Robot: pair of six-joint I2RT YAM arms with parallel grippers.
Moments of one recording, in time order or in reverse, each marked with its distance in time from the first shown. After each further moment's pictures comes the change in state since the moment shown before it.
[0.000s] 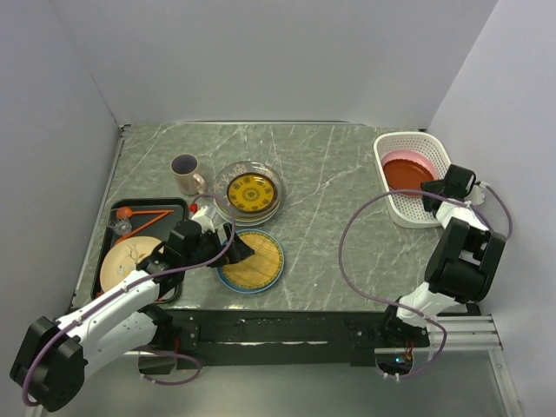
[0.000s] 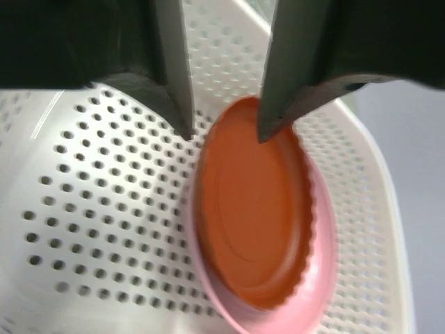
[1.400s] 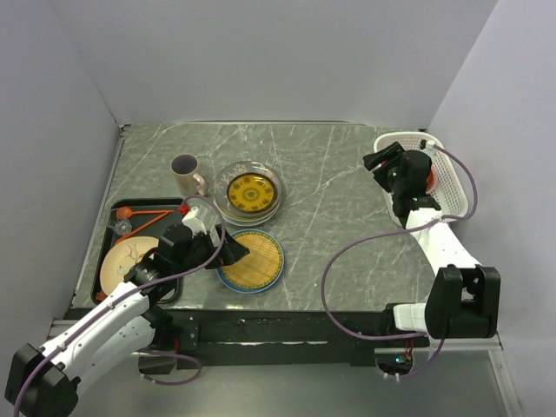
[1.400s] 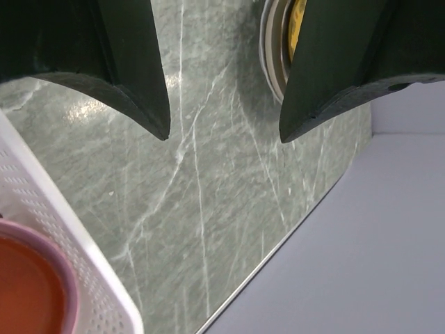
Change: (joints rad) left arm 0.000 -0.166 0.000 -0.102 -0.038 -0.012; right arm 0.431 -0.286 -0.051 0.117 -0.056 -0.227
